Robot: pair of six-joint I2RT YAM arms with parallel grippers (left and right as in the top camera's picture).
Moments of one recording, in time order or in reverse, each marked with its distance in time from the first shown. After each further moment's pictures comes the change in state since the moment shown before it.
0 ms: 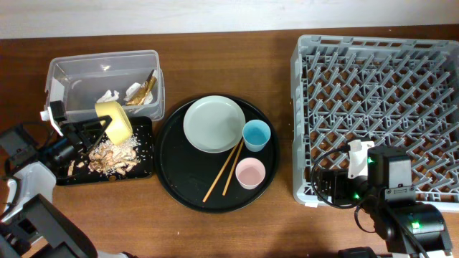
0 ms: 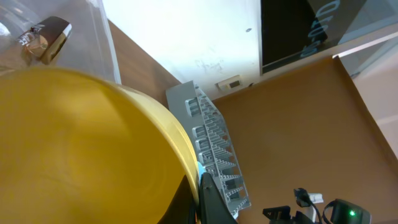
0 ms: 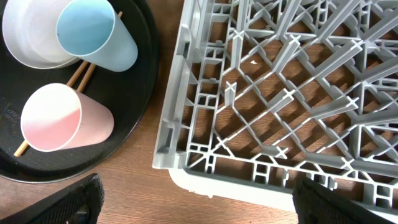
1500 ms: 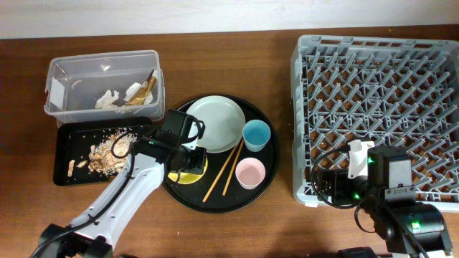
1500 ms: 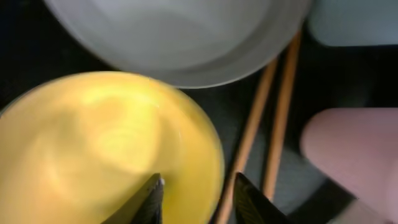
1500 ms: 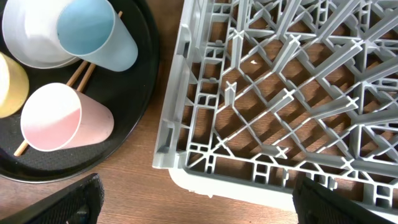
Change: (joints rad) left arm -1.026 -0.182 0.001 -0.444 -1.302 0.008; right arm 0.000 0.000 0.000 0.000 0.000 0.000
